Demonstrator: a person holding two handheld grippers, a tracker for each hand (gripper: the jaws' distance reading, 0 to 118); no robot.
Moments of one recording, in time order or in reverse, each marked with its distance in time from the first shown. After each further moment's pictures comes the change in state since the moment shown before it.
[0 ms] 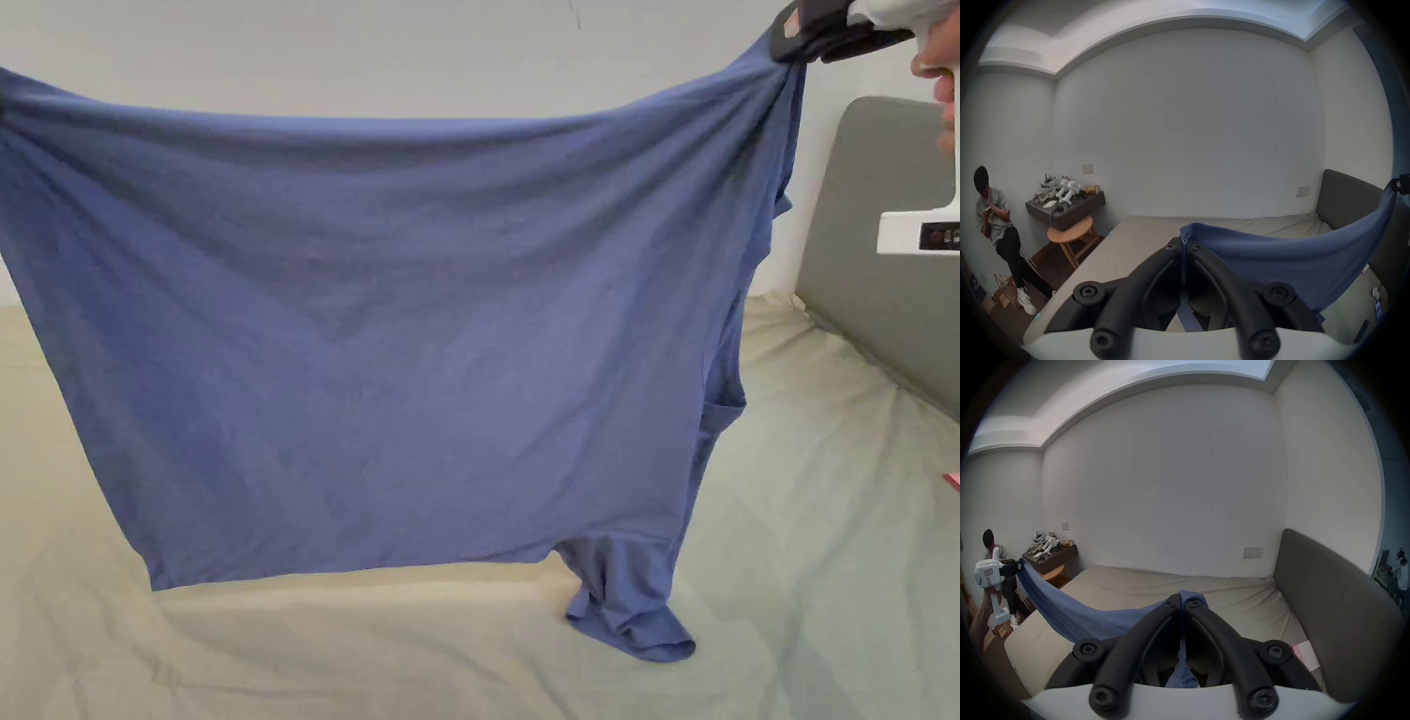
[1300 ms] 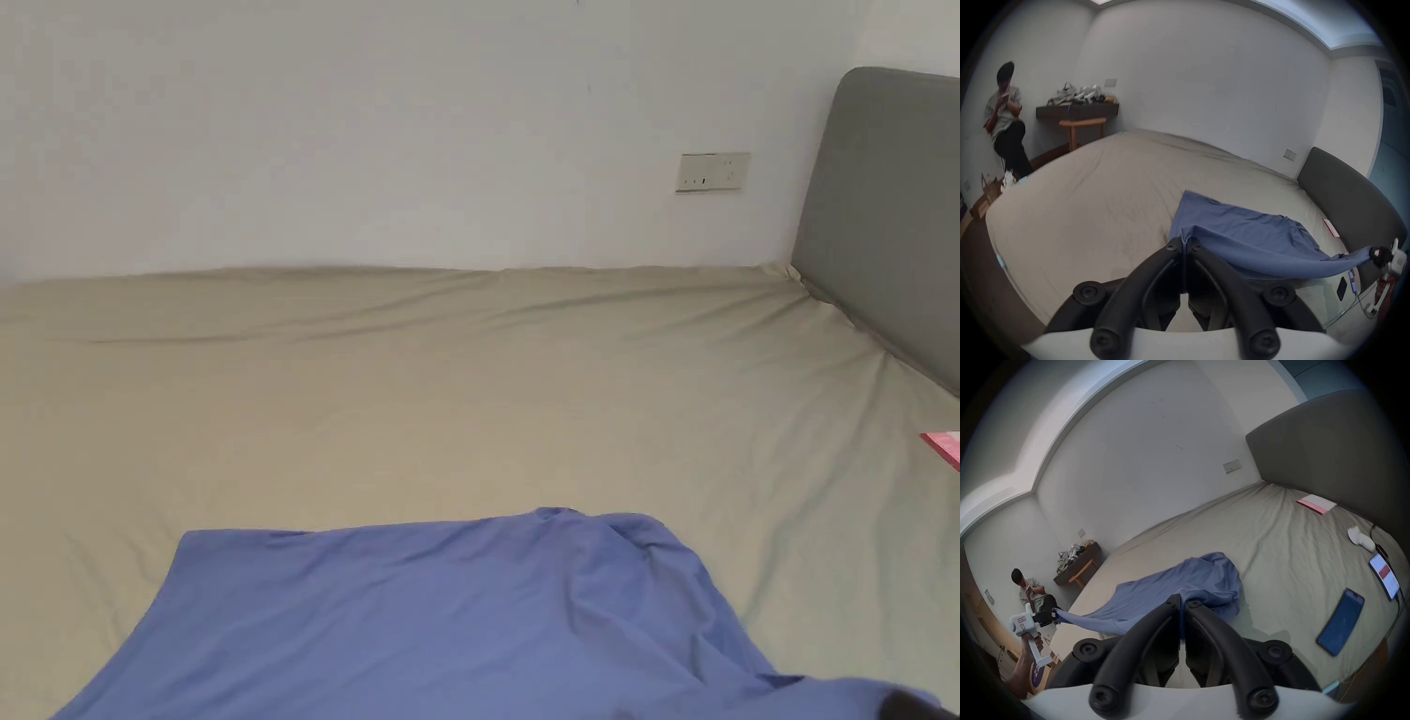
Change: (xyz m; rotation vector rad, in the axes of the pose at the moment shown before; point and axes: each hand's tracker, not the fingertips) left arm -0.042 -0.361 0.269 -0.291 -0.070 0.288; right arm -0.037 -0.418 0.258 -0.123 0.085 -0.448
